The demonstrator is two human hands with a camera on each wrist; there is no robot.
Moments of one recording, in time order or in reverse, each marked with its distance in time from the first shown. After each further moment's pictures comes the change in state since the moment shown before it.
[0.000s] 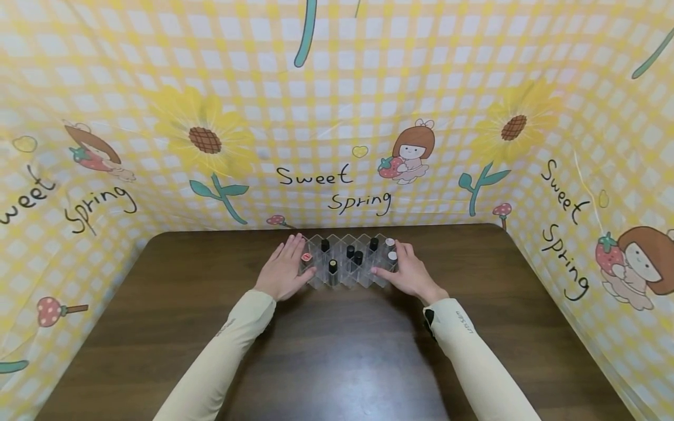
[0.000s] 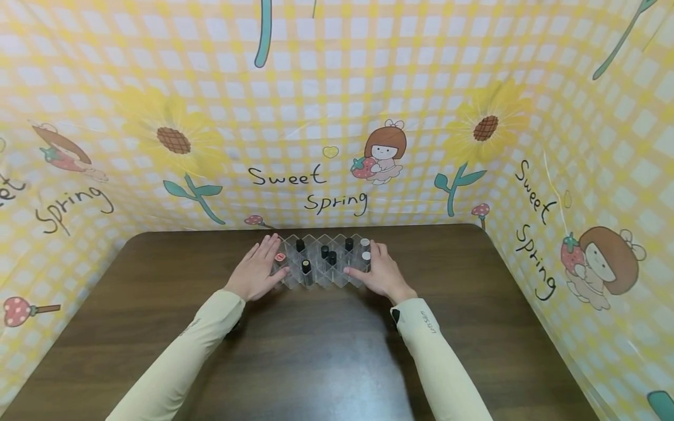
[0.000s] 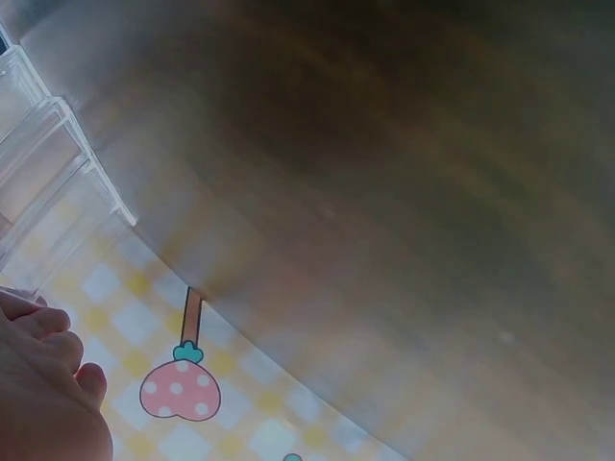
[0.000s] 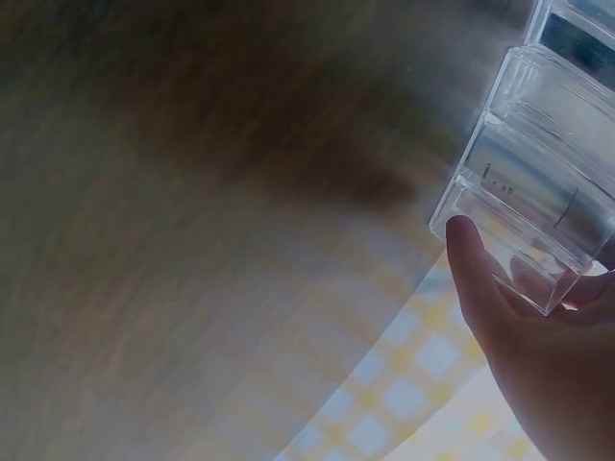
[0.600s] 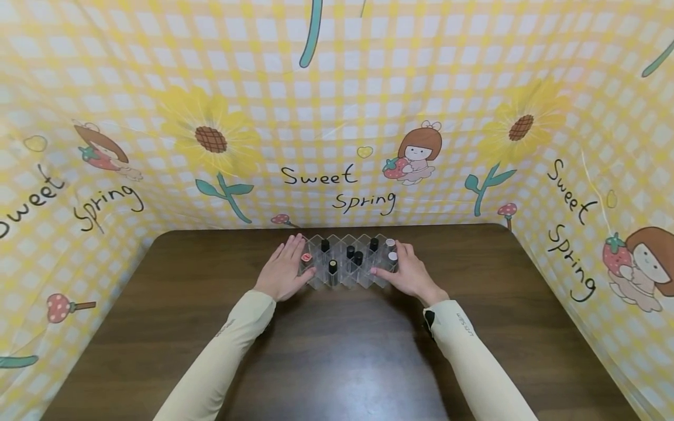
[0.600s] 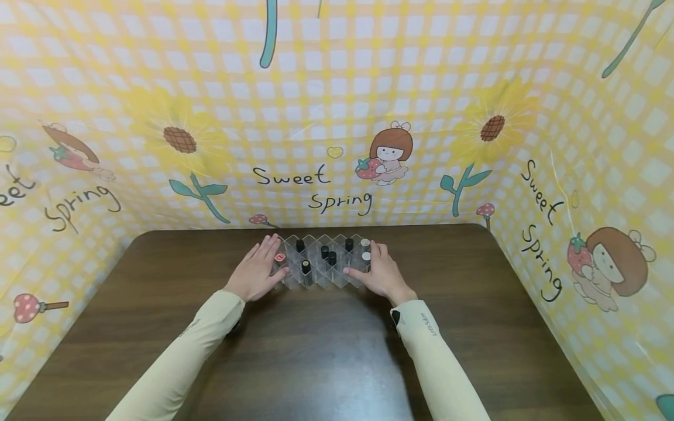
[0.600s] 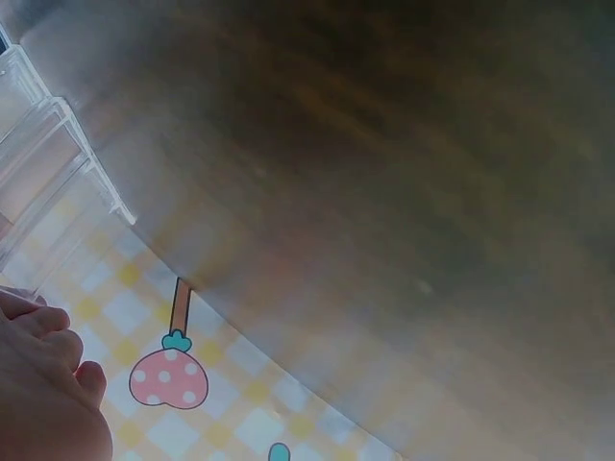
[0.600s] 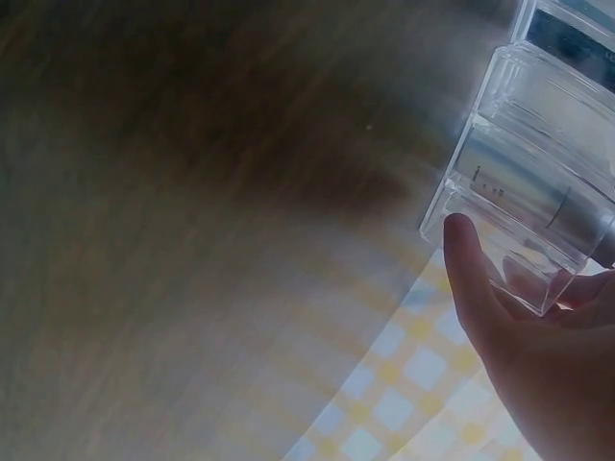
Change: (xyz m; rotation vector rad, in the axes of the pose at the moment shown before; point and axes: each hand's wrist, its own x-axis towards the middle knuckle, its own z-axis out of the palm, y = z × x) left_hand -0.007 -0.006 -0.003 0.001 -0.011 -0.010; right_hand 0.000 -0.008 0.004 -0.008 -0.003 0.003
